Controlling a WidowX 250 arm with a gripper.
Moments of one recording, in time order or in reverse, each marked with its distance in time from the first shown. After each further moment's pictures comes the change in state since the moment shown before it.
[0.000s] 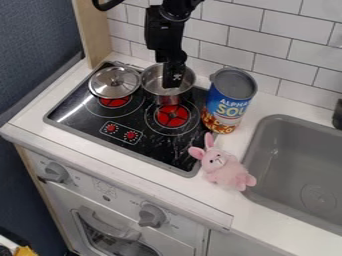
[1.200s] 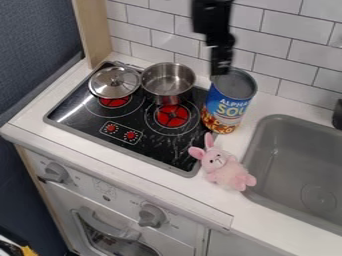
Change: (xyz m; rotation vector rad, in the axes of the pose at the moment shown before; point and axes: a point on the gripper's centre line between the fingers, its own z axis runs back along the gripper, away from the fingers) arm -0.075 0.038 0.059 -0.054 0.170 -0.186
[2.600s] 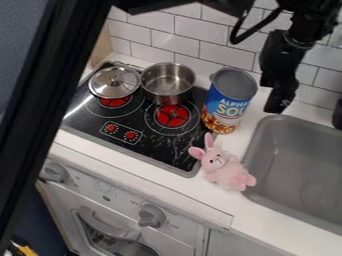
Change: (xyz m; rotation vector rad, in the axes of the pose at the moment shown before) arm -0.063 0.016 -0.069 0.115 -0.149 -0.056
